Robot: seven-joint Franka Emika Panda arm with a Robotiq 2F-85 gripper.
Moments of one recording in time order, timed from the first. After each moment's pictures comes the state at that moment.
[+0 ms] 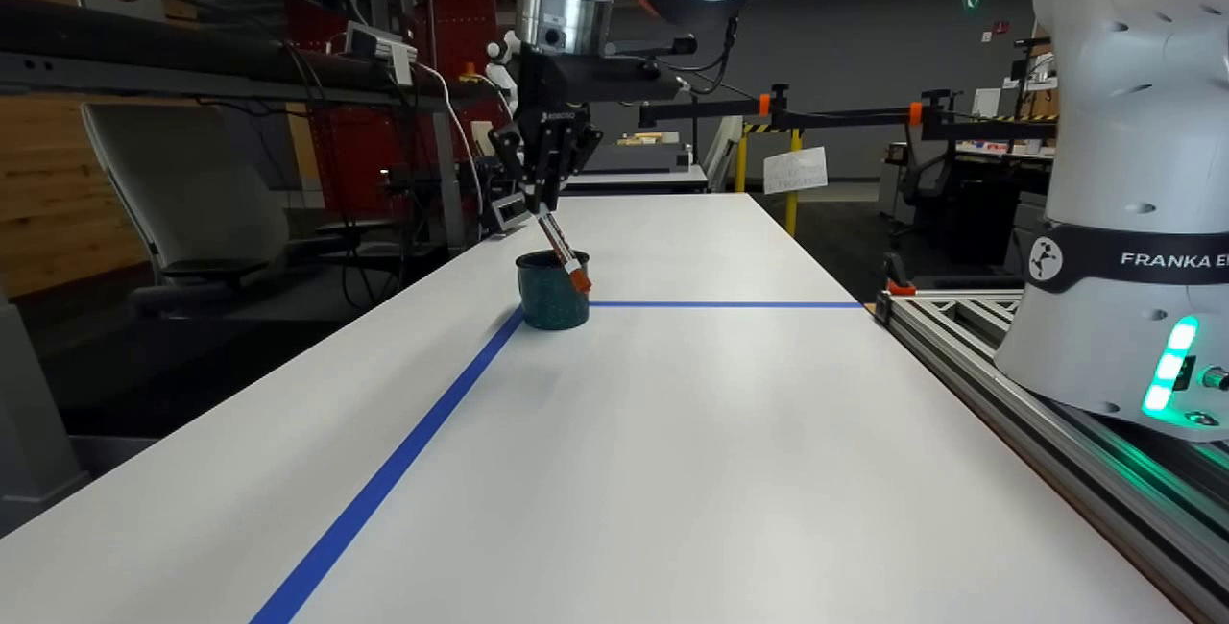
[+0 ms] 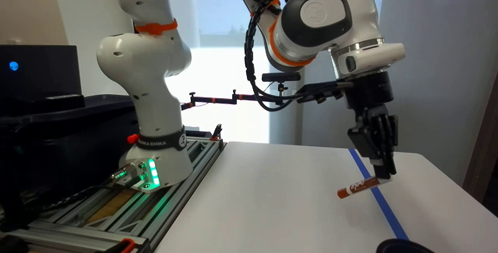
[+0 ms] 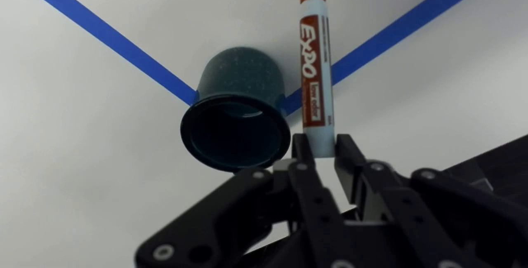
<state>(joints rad) -0.09 -0.01 -0.15 -2.51 -0.65 2.79 1.07</state>
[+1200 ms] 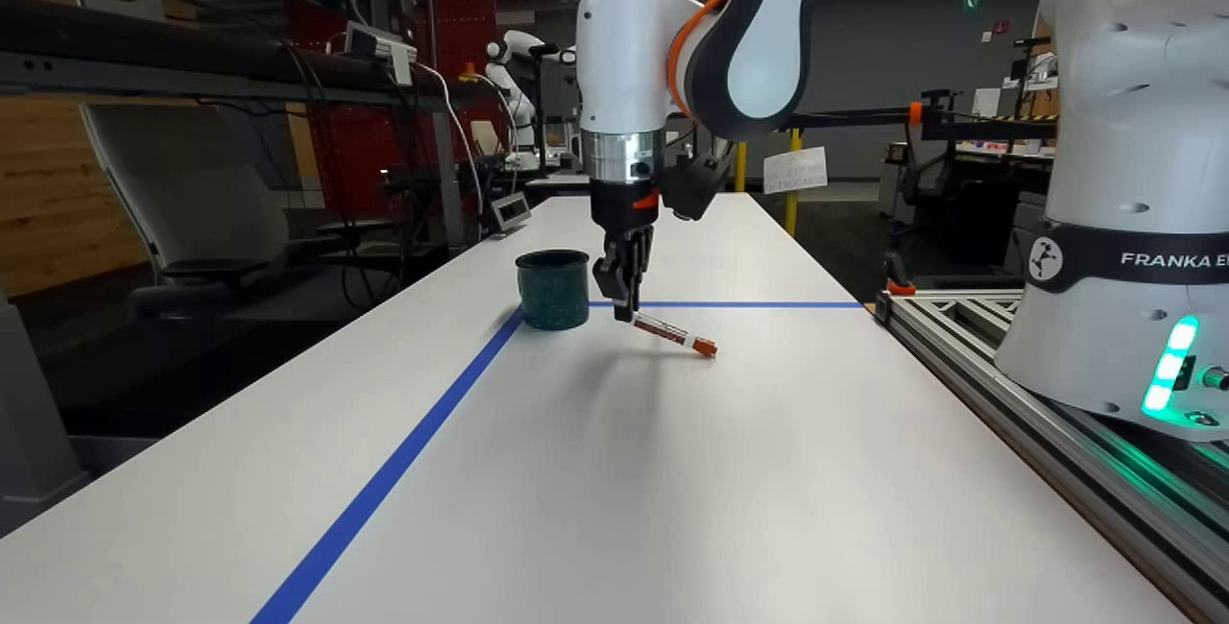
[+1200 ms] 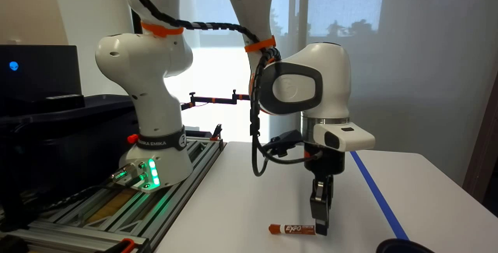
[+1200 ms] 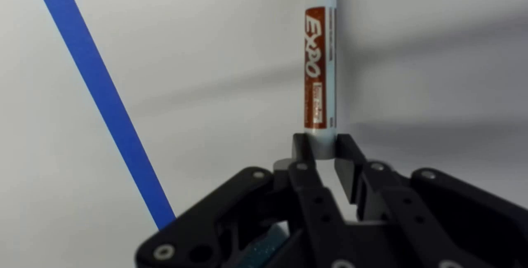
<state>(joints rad) -0.16 0.21 -0.16 -2.61 -0.63 2.89 0.55</state>
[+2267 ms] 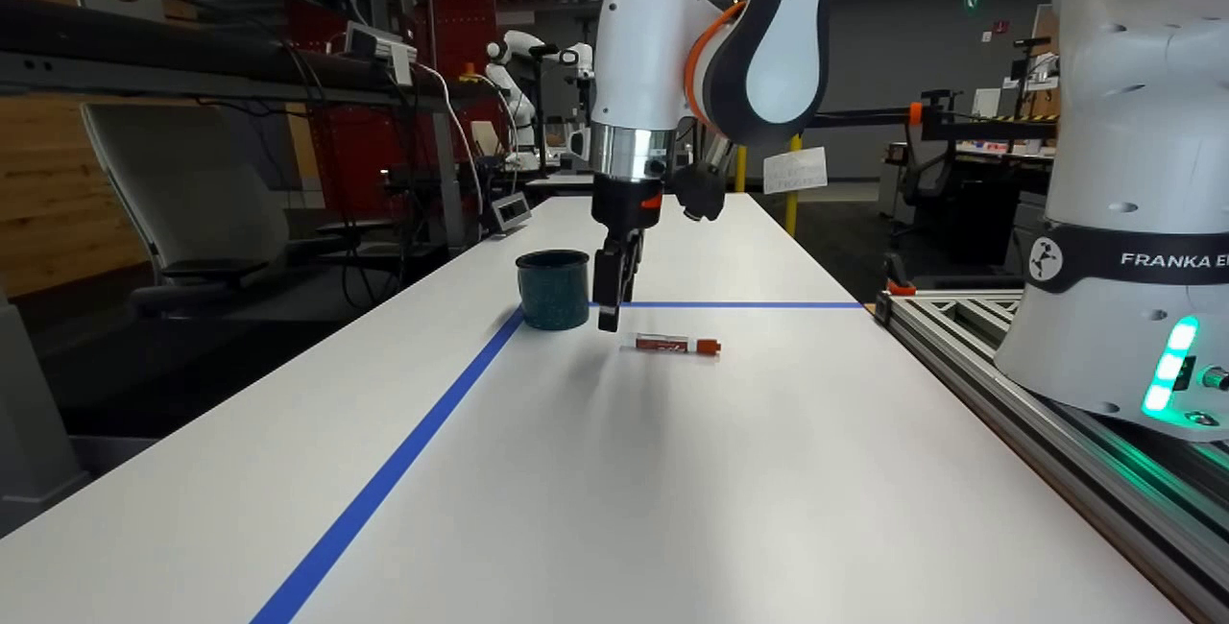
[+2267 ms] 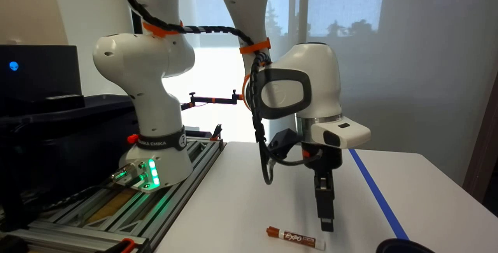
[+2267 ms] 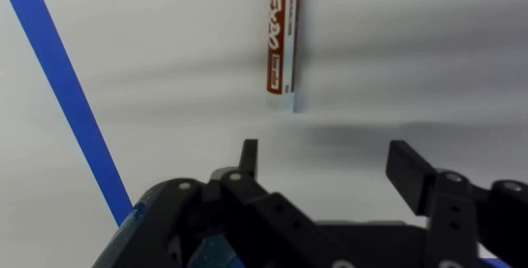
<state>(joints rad) -0.26 0.20 -0.07 -2.66 -0.62 3.04 0.38</state>
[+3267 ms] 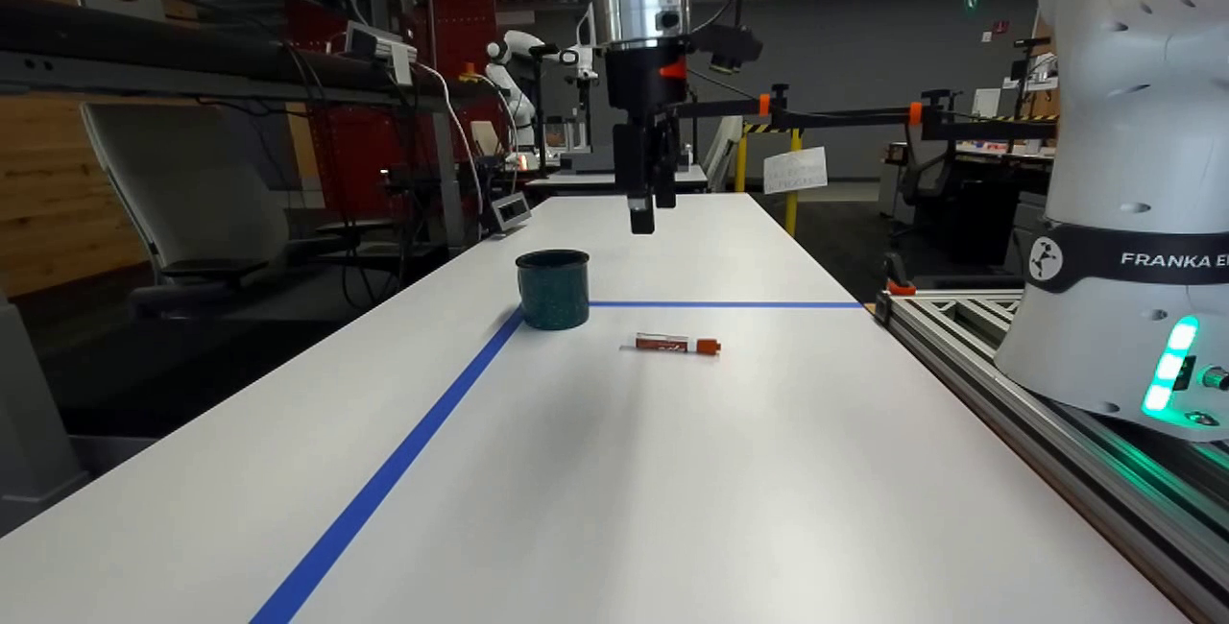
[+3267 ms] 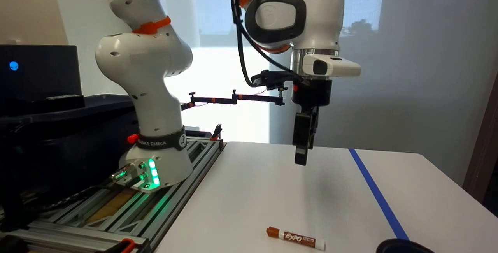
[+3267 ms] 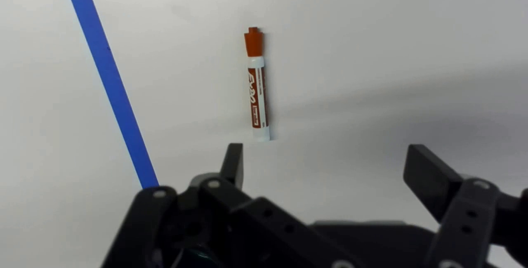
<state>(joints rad) -0.14 -0.24 -0.02 -2.71 -0.19 2.46 0.20</state>
